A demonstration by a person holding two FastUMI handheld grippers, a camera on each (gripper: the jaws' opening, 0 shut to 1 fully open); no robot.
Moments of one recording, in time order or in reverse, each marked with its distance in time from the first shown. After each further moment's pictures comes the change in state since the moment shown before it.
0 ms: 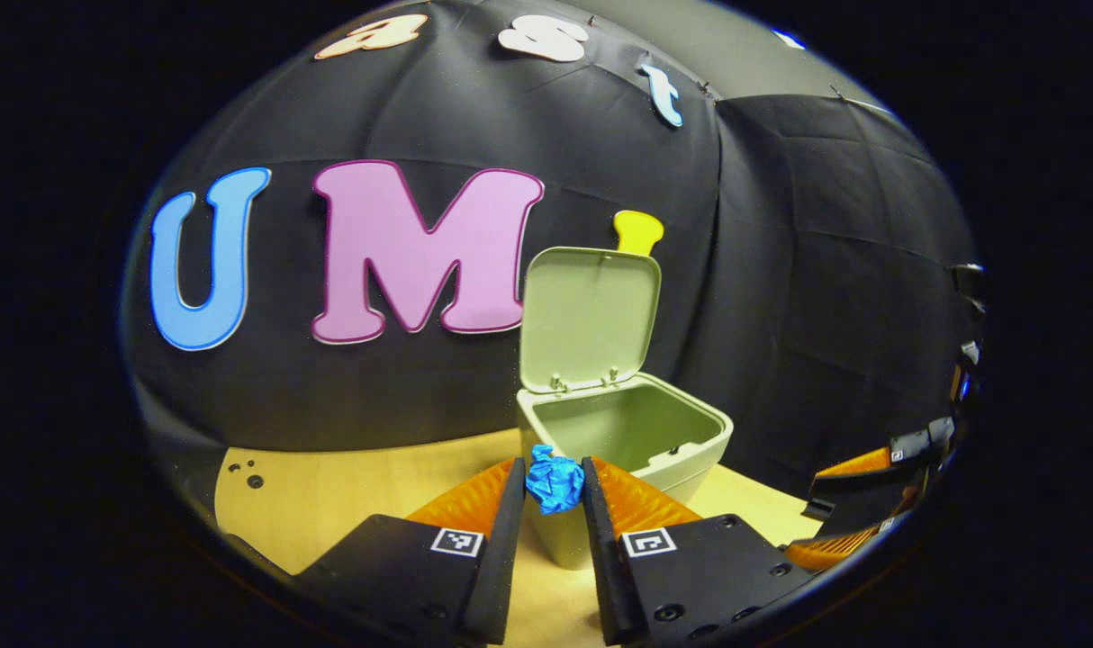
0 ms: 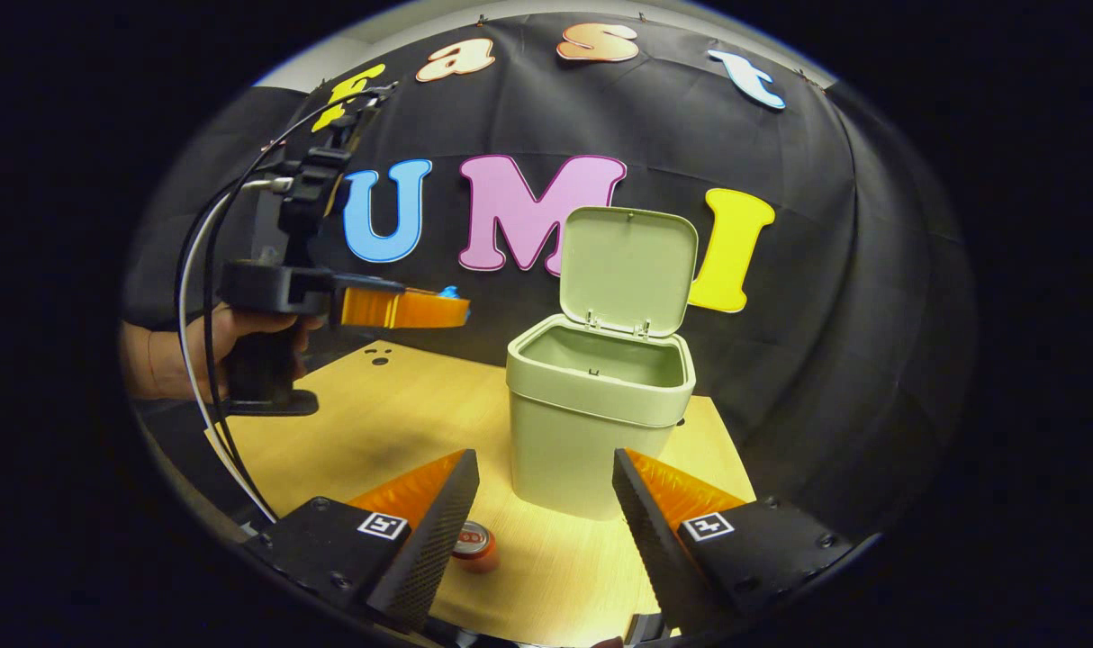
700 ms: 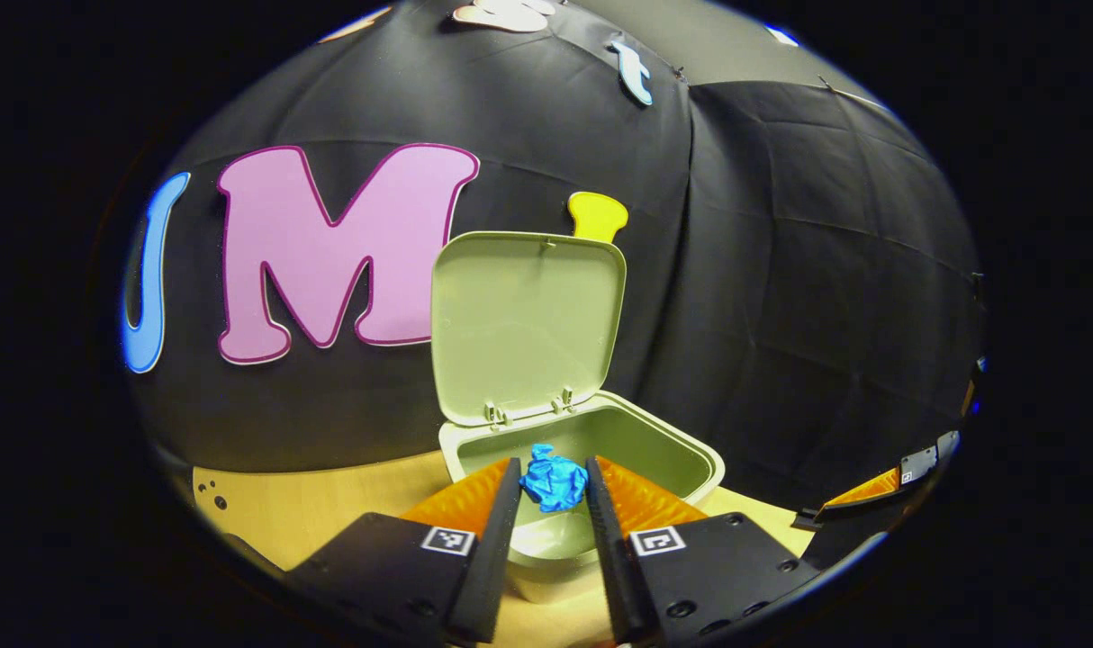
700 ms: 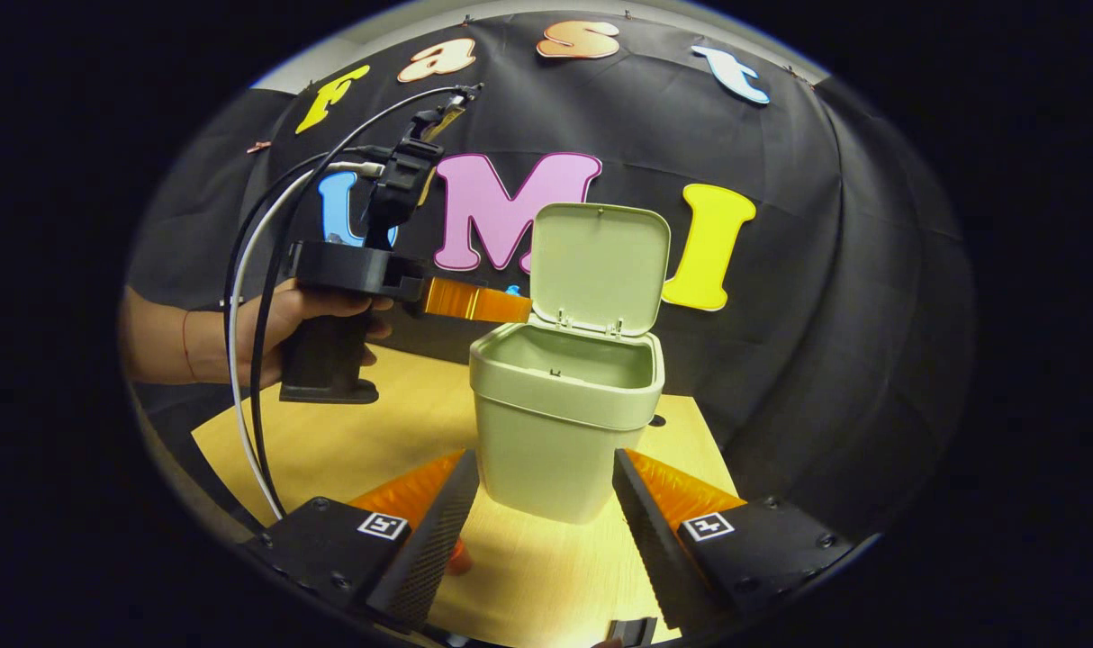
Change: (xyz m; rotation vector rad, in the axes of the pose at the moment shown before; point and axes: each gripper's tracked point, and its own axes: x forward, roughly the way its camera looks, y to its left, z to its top) left arm 0.088 -0.037 0.008 0.041 0.041 -0.107; right arm 0.011 -0.036 -0.005 0.003 0.006 -0.046
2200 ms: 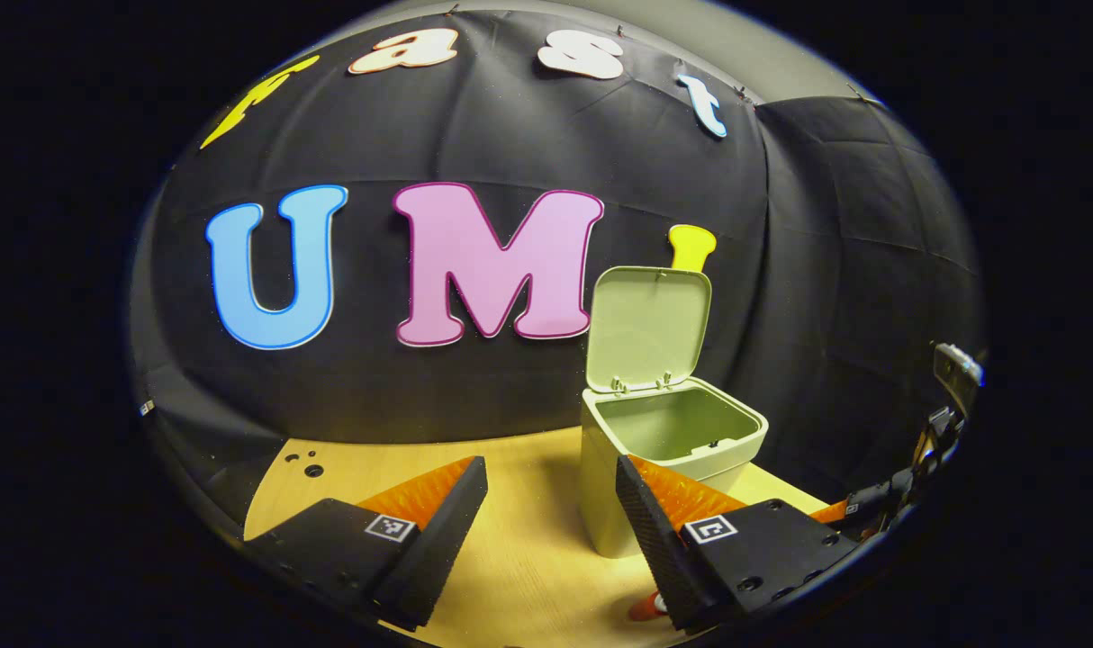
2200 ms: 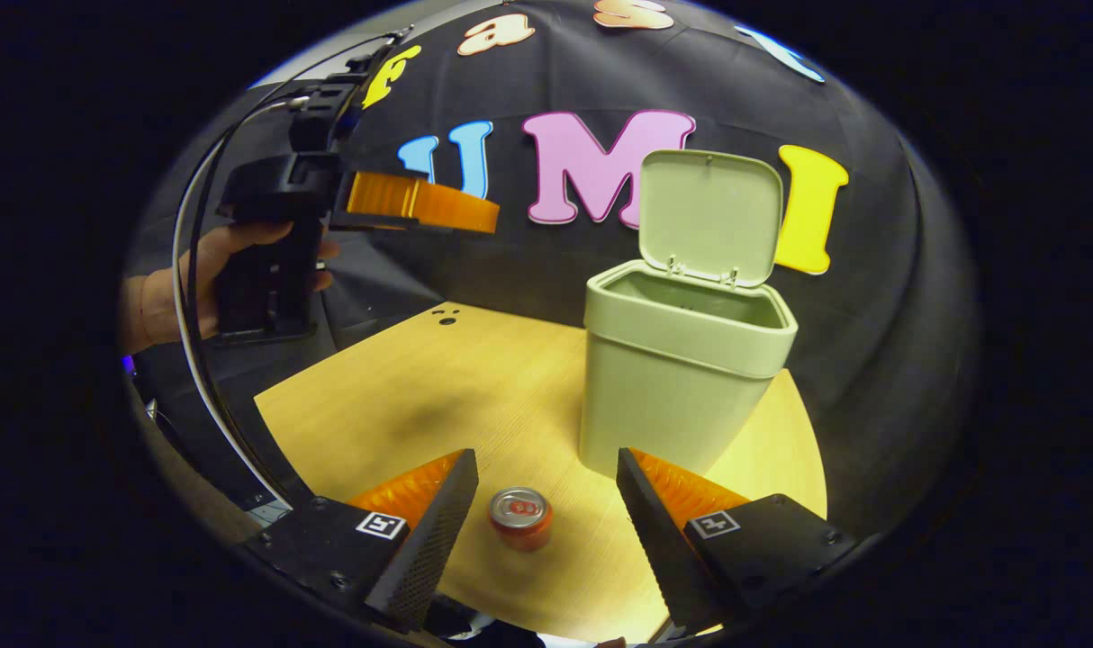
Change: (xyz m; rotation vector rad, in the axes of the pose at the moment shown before) left arm -0.172 0.061 -0.023 -0.065 -0.038 0.360; right arm 0.007 0.092 -0.065 -0.024 0.124 0.309
